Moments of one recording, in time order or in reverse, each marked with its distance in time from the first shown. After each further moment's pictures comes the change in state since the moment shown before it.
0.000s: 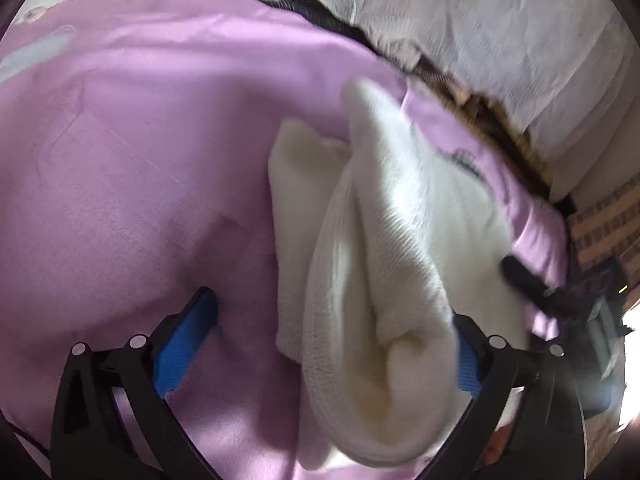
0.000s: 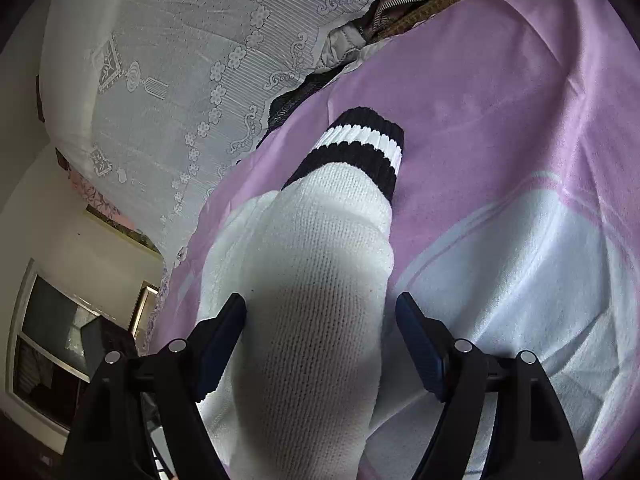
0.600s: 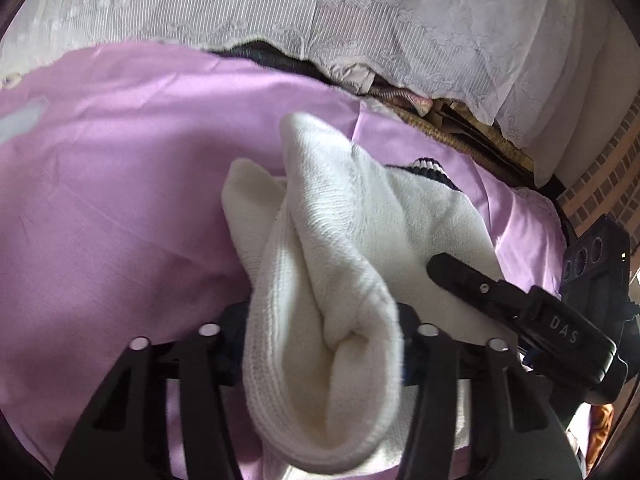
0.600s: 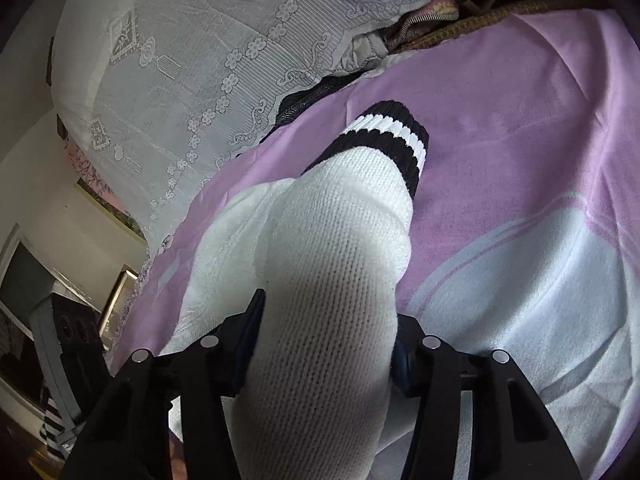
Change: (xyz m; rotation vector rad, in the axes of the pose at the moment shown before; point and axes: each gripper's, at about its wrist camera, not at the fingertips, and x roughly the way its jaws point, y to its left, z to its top) left arm -0.011 -0.034 -0.007 0.145 -0.172 -0.016; right arm 0.009 0.030 -0.008 -0.174 -0.063 -0.080
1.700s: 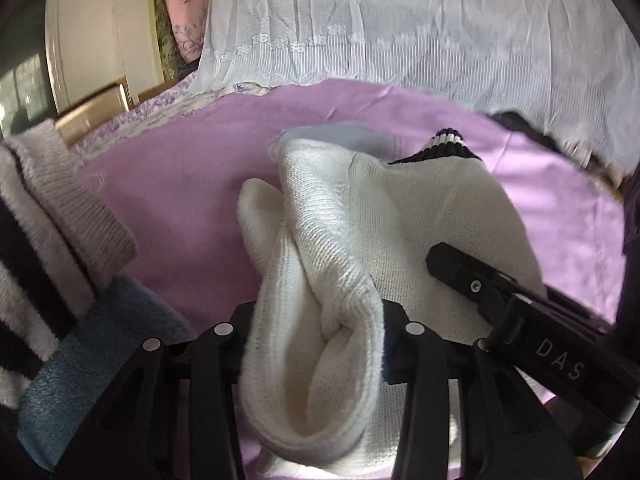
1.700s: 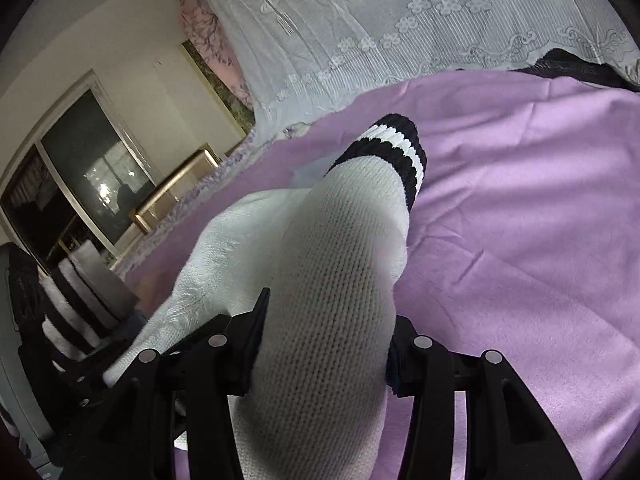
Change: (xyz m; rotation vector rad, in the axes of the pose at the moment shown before) left arm -0.164 0.217 -0.019 -0.134 -0.102 0.699; right arm 0.168 0.267 -0.071 -0.375 0.254 0.256
